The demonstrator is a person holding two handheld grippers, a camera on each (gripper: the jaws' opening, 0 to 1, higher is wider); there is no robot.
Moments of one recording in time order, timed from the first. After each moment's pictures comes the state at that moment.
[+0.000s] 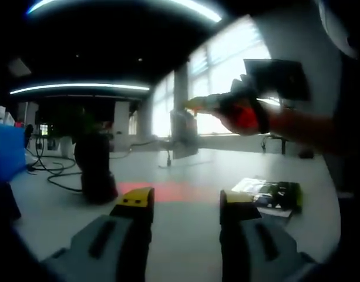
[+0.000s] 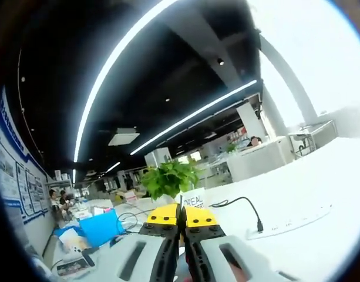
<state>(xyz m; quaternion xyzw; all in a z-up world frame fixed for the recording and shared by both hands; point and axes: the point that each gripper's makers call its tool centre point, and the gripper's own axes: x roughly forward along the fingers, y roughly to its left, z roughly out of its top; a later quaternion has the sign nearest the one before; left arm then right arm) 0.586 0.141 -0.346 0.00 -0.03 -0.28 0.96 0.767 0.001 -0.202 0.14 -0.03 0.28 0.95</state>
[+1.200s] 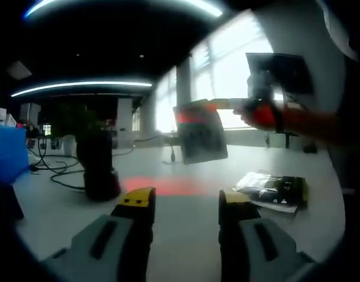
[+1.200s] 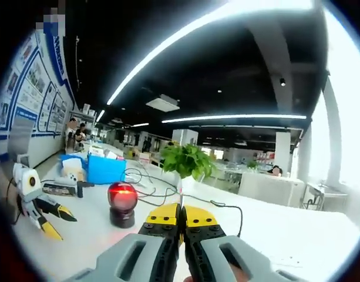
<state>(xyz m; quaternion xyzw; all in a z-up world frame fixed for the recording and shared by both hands) 0.592 0.143 -0.353 0.02 -0.02 -0.27 0.96 0.728 -0.014 -0.226 -0.08 -0.07 0.38 0.92</state>
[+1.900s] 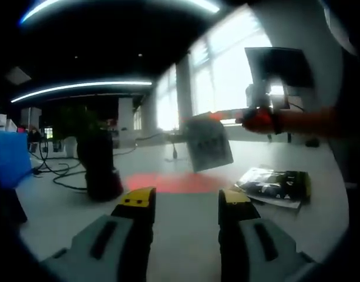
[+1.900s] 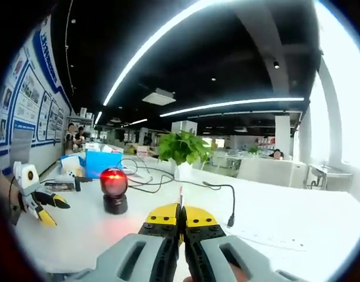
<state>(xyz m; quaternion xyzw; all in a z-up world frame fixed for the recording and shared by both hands) 0.593 0.142 -0.357 0.04 -0.01 -0.26 0.97 0.760 -0.054 -0.264 -0.04 -0.01 0.37 0.93</state>
